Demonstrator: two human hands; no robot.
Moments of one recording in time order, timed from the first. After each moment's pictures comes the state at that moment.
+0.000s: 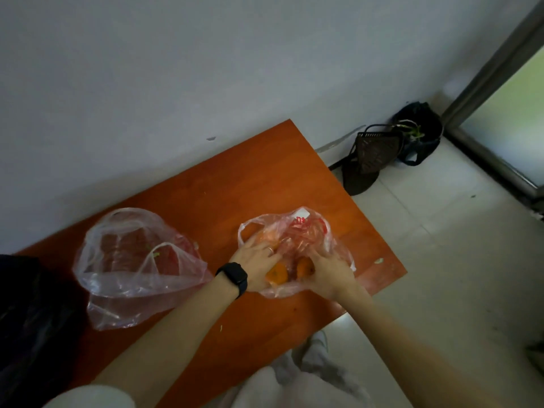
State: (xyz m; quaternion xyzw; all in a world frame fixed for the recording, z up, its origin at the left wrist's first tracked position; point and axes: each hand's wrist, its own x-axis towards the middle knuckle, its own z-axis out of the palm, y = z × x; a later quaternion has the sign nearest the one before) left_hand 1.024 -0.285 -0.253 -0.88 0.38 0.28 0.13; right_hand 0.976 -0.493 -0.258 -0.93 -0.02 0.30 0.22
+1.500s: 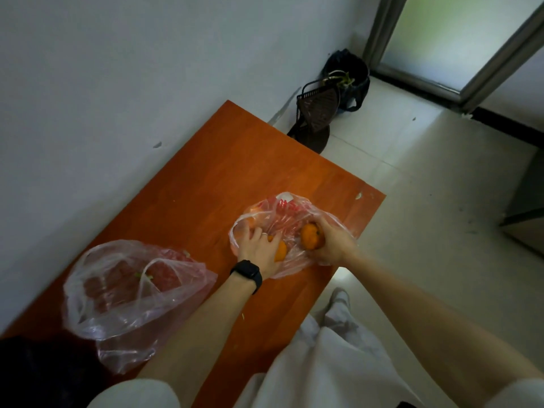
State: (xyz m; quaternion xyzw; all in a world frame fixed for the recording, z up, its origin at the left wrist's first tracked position) left_hand 0.991 -0.291 -0.270 -0.89 0.38 0.20 0.15; right_hand 0.916 -0.485 -0.283 -0.90 0.18 0.21 0.34
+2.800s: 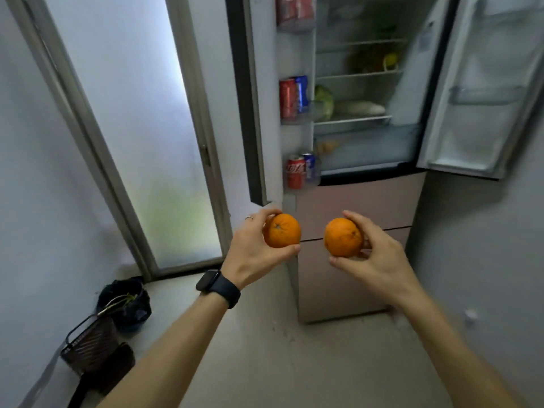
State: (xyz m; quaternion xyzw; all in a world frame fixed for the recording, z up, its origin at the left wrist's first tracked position) left_hand 0.607 -0.805 0.064 -0.59 0.68 0.09 -0.43; right_hand 0.355 -0.828 0.060 -0.76 0.44 -0.41 0.24
